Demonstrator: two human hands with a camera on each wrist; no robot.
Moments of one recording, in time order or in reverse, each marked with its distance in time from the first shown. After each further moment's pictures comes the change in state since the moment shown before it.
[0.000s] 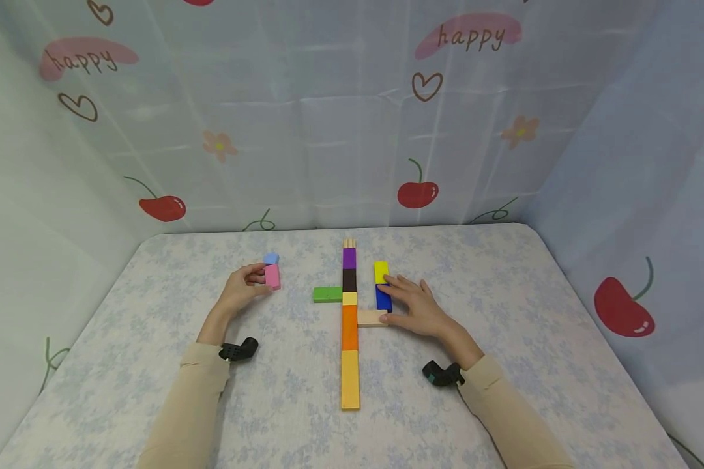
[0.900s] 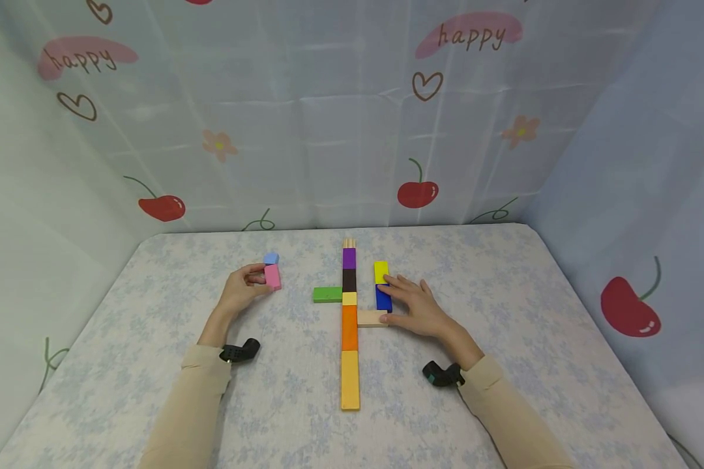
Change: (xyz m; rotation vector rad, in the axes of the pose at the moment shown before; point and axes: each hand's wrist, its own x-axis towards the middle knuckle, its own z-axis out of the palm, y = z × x) left_hand 0.000 -0.001 0.005 0.012 0.068 -0.027; right_hand -0.001 -0.002 0.000 0.015 0.003 0.002
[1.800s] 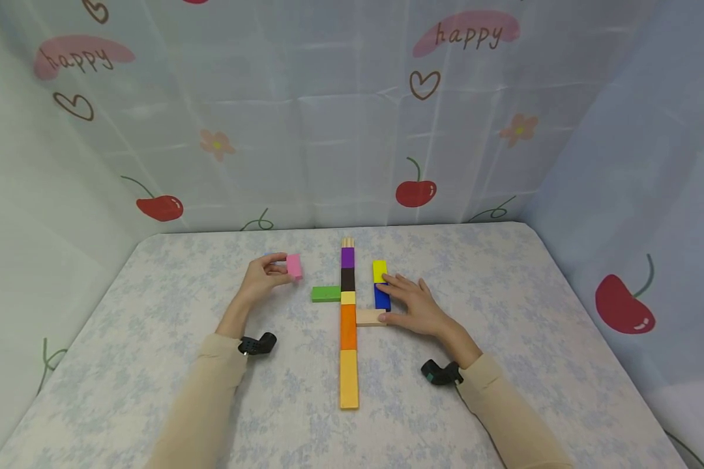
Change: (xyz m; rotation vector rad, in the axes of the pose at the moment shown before) left_hand 0.008 0.038 0.028 -0.147 -0.100 0.029; right_hand 0.000 0.000 -0.001 0.003 -0.008 0.009
